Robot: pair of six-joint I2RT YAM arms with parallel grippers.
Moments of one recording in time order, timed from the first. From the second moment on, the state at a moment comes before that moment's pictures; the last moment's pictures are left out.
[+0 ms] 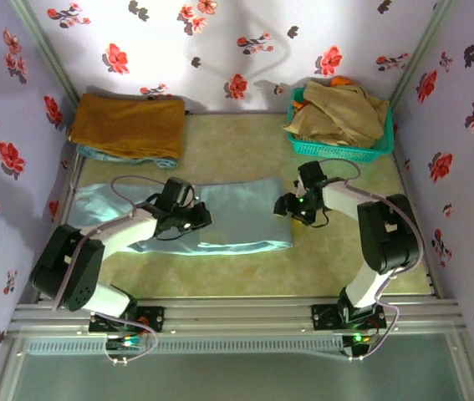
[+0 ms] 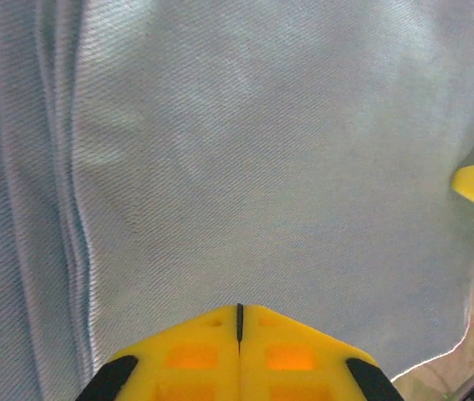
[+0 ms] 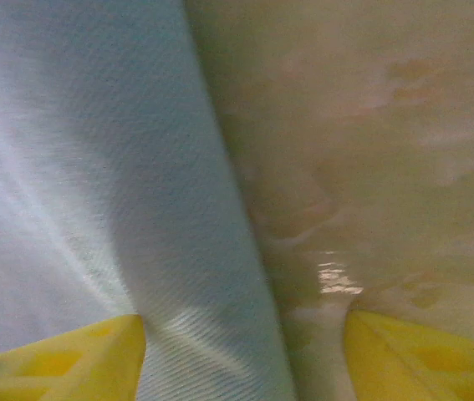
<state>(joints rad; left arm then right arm) -0.55 1.46 0.73 -0.21 0.34 -0.77 0.31 1.70 0.93 -0.49 -0.39 0.55</state>
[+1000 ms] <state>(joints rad) -0.30 1.29 0.82 -0.43 0.24 -0.69 -0.07 1.43 1.14 -0.92 -0.08 0.50</state>
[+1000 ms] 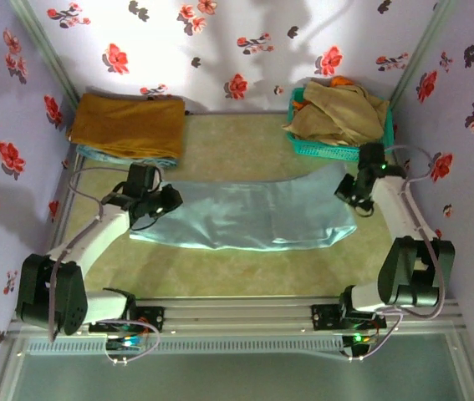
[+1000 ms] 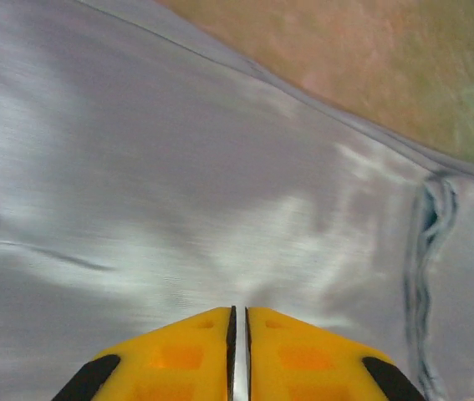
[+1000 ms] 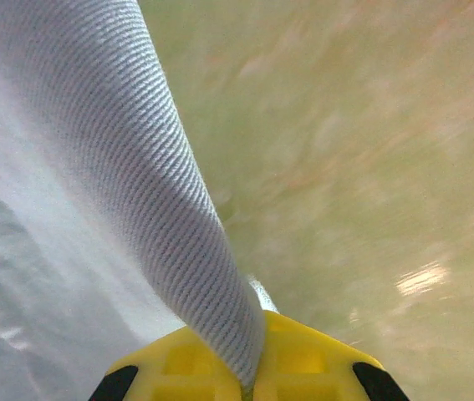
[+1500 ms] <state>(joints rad) -0.19 1.35 0.67 -0.38 0.18 -0.69 -0.04 1.49 1.47 -1.04 -0.21 0.42</state>
